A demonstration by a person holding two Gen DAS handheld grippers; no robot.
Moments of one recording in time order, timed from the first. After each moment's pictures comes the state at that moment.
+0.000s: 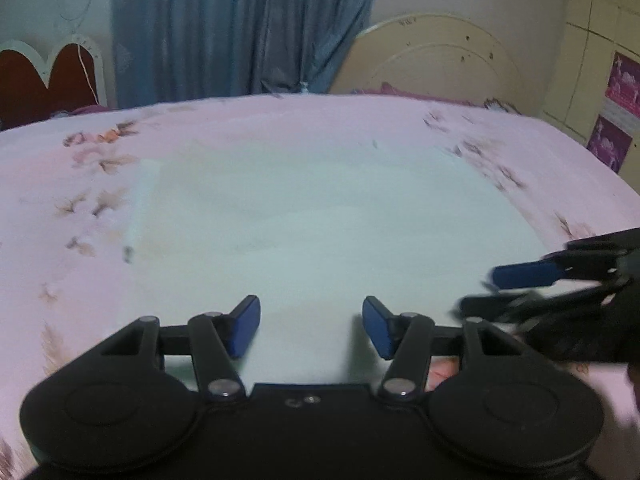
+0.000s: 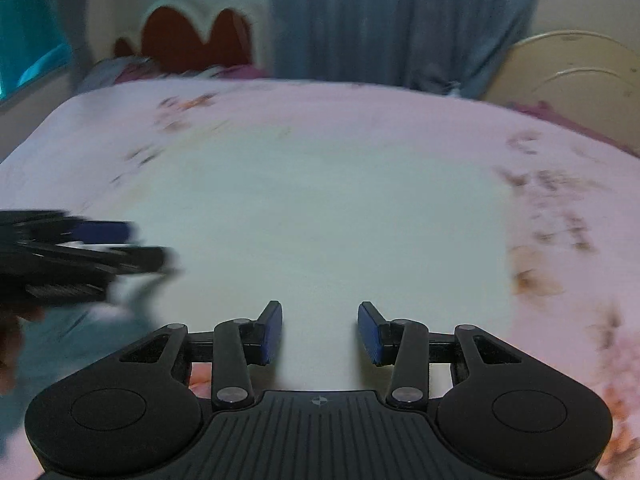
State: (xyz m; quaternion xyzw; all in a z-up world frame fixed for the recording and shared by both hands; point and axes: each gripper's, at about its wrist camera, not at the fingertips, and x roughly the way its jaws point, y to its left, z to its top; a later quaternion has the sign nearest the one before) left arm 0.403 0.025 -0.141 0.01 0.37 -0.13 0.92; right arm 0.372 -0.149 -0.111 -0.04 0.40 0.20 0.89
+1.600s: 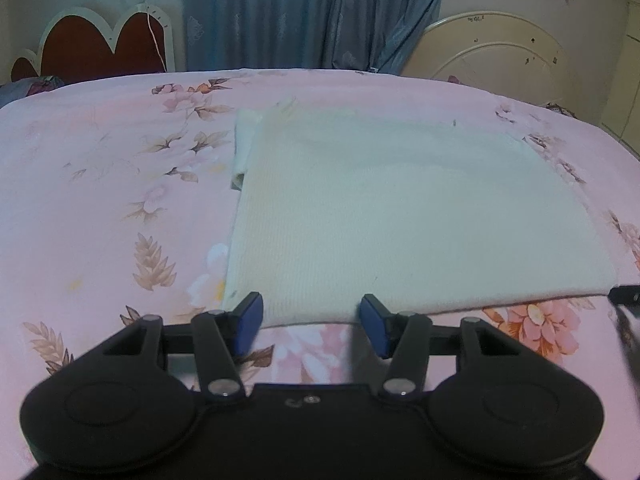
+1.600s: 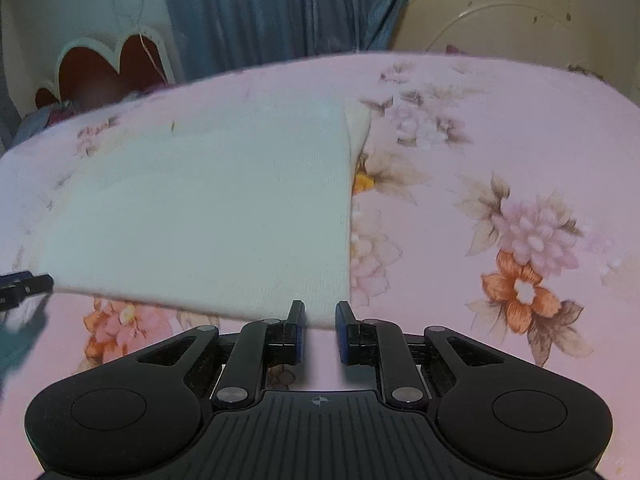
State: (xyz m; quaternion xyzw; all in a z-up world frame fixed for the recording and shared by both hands) left arm 0.370 0.077 -0.154 -0.01 0.39 -0.03 0.92; right arm 0.350 -0.265 -0.136 0.06 0.44 0.08 0.89
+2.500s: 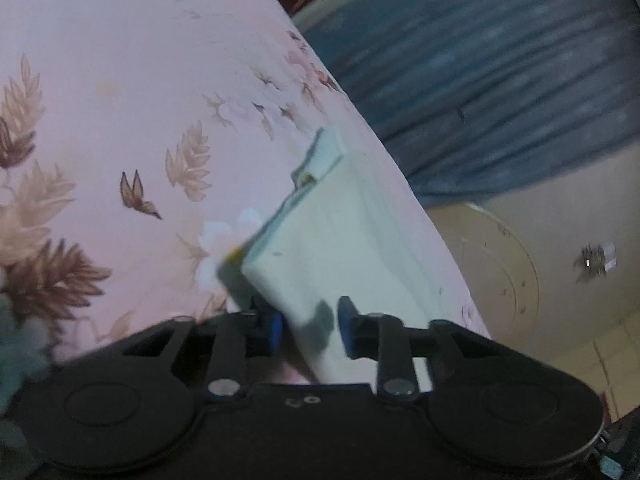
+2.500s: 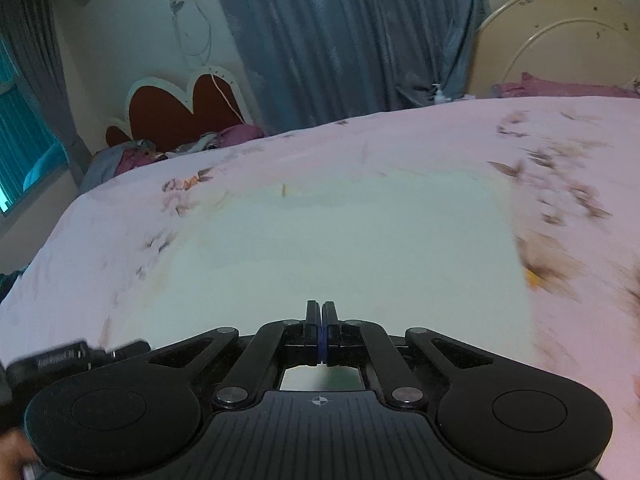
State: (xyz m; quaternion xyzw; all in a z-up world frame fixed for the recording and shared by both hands) left arm 0.363 0.143 -0.205 -0.46 0.28 0.02 0.84; right arm 0.421 -0.175 -0.097 0.12 0.36 0.19 0.90
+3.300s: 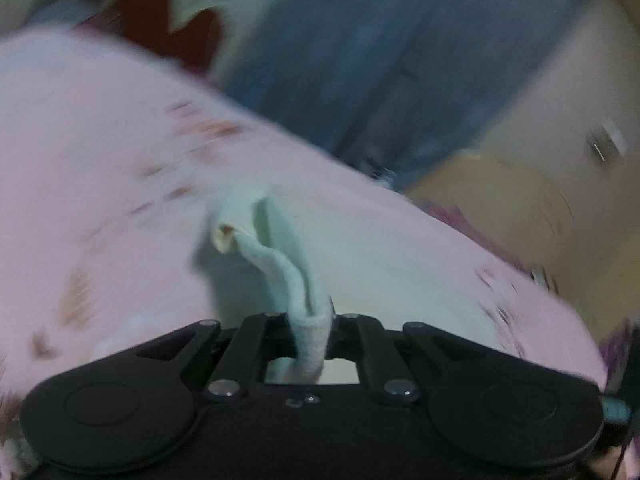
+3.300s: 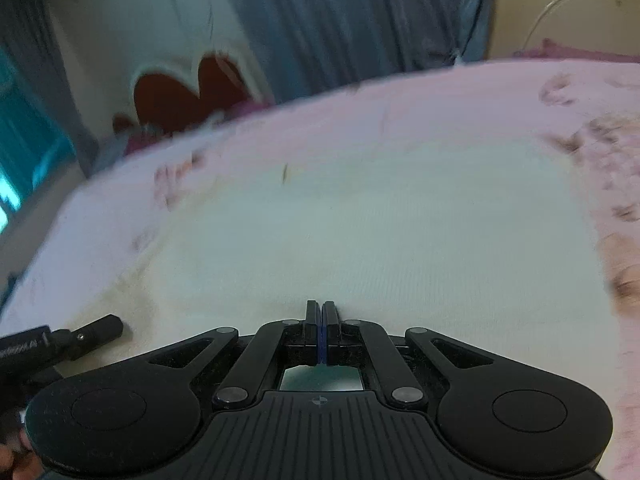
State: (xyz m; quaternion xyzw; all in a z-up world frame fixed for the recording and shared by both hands) left arm 0.398 0.061 -0.107 -0.22 0.28 -0.01 0.93; right arm 0.463 -0.205 -0.121 0.17 0.38 0.21 0.89
